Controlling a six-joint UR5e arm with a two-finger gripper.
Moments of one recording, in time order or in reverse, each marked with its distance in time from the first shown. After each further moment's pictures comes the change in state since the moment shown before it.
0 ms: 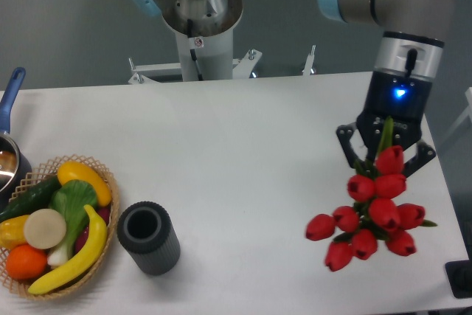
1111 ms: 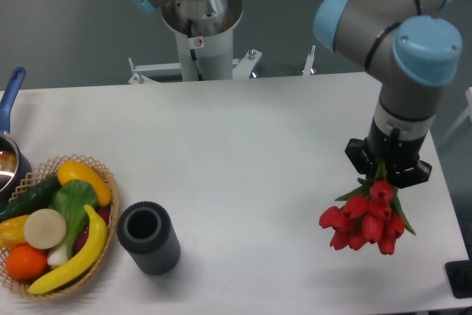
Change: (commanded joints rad) arm -0.137 -0.201 0.380 -0.598 0.493 0.175
